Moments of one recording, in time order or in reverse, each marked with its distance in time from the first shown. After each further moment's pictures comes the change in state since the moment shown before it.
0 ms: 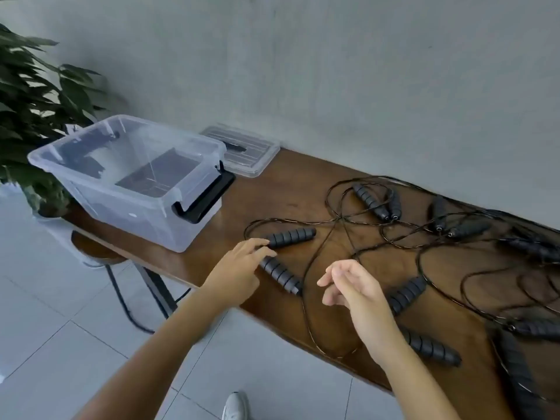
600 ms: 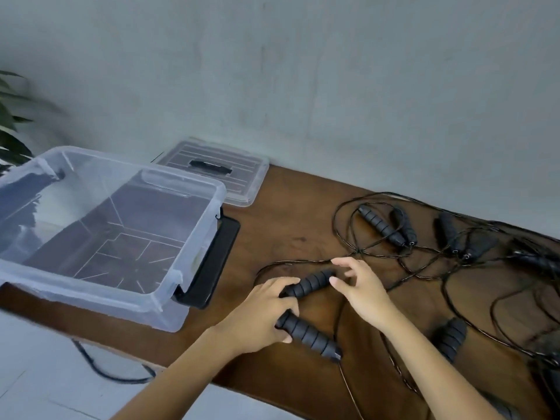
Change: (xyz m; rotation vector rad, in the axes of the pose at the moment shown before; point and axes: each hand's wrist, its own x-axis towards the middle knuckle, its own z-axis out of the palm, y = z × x) left_hand 0.088 -0.073 0.010 -0.120 -0.251 0.361; right_hand 0.166 0.033 0.030 -0.537 0.082 0.102
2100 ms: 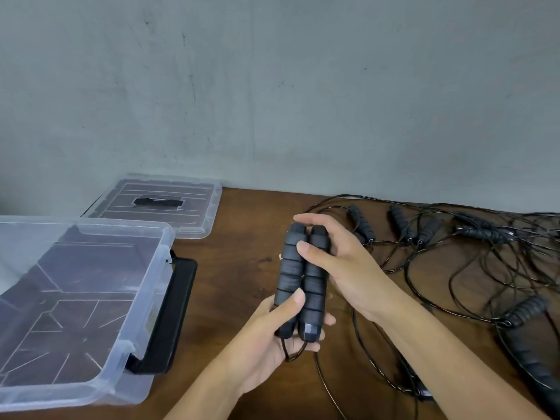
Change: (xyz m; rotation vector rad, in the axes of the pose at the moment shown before) left_hand 0.014 0.095 -0.059 -1.676 -0.116 -0.130; right_hand -0.031 -0.110 -0.064 0.605 0.030 -0.189
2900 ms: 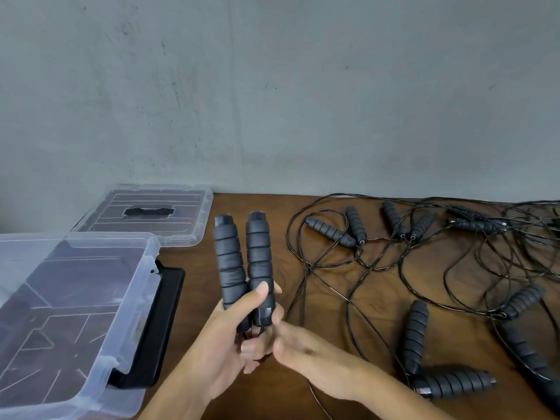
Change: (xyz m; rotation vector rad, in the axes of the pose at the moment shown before) left_hand -0.017 0.025 -0.004 -0.009 0.119 0.029; right_hand -0.064 0.051 0.031 0.015 -0.503 0.265
